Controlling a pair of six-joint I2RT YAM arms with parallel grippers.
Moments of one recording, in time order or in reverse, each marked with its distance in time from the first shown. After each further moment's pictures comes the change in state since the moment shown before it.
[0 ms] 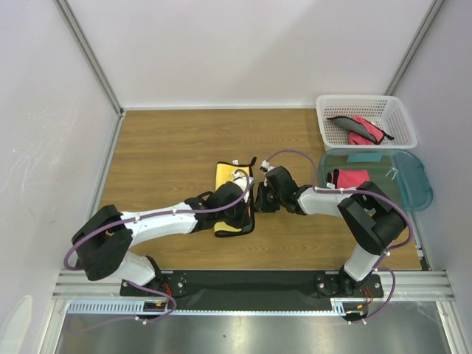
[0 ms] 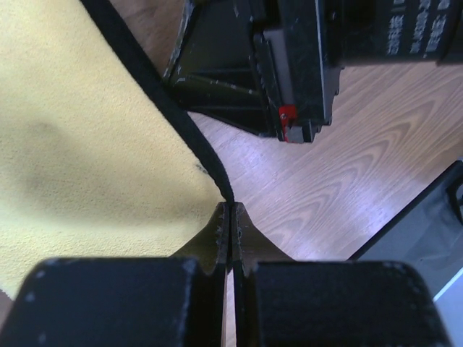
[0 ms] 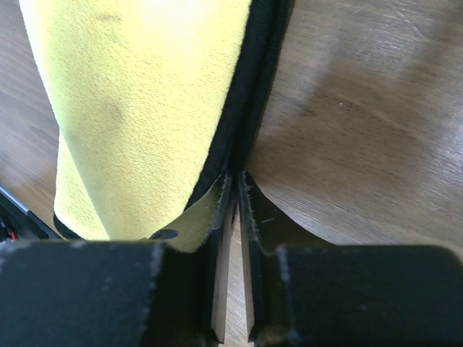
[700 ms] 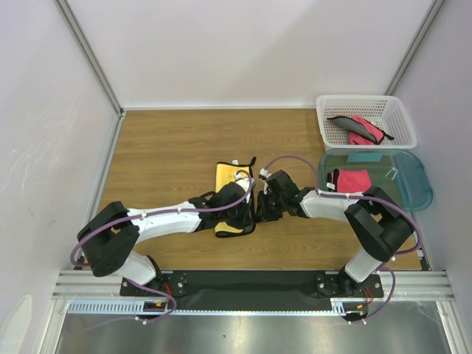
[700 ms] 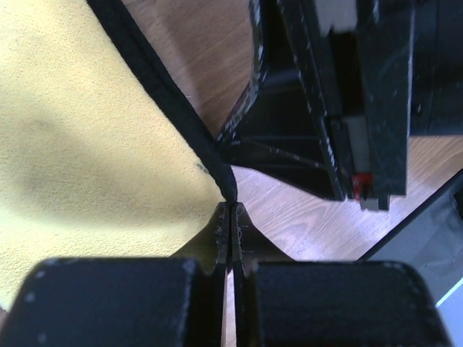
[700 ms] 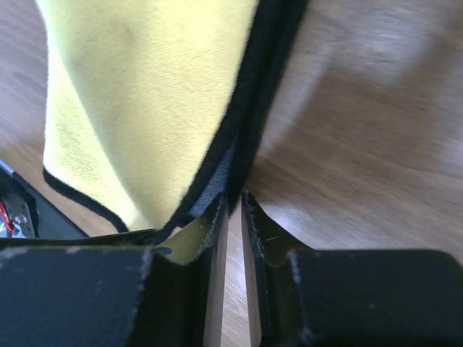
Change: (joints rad) left arm -0.002 0.047 0.012 0.006 0.000 -0.023; right arm 0.020 -0.068 -0.023 -0.145 -0.090 -0.052
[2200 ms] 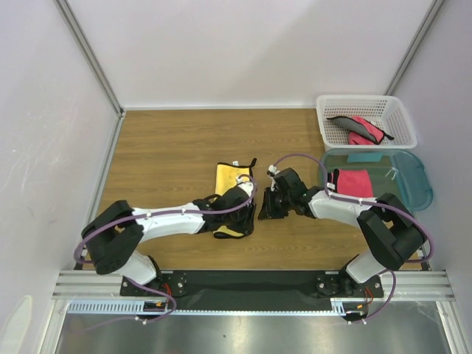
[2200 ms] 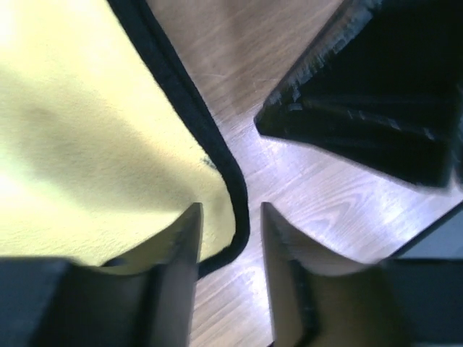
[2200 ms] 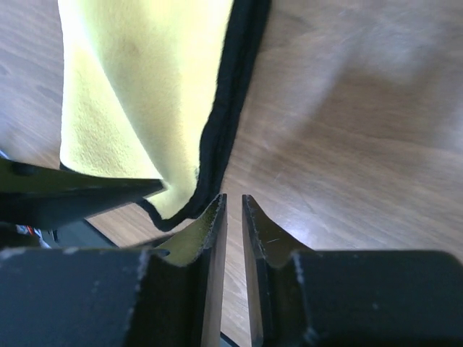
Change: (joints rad) left arm -0.035 0.046 0.008 -0.039 -0.056 0.001; right arm -0.037 -0.089 -0.030 -0.035 -0.003 0.034
